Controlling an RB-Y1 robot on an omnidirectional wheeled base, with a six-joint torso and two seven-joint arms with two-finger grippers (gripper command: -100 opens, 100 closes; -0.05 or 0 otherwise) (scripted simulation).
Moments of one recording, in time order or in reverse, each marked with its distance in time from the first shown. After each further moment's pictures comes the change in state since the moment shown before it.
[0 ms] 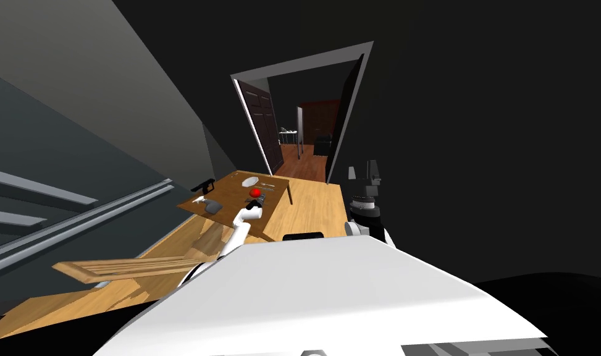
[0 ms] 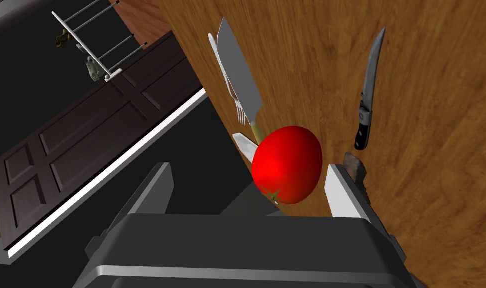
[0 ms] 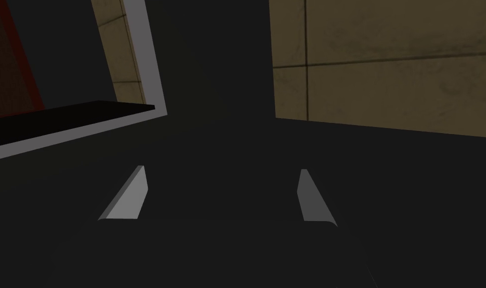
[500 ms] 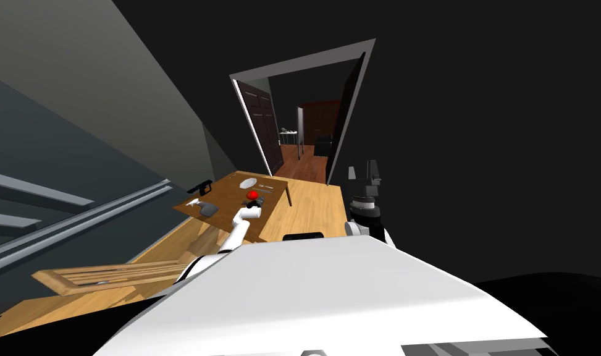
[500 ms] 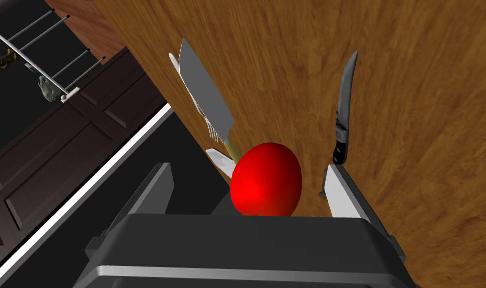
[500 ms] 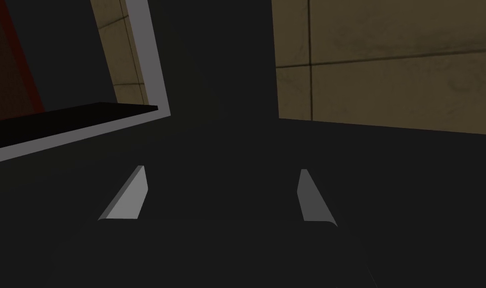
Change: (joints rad) left arm -0.059 0.036 -0.011 0.128 -0.015 0.078 -0.003; right arm 0.000 0.000 0.000 0.000 0.000 0.000 0.000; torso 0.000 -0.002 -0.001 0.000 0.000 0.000
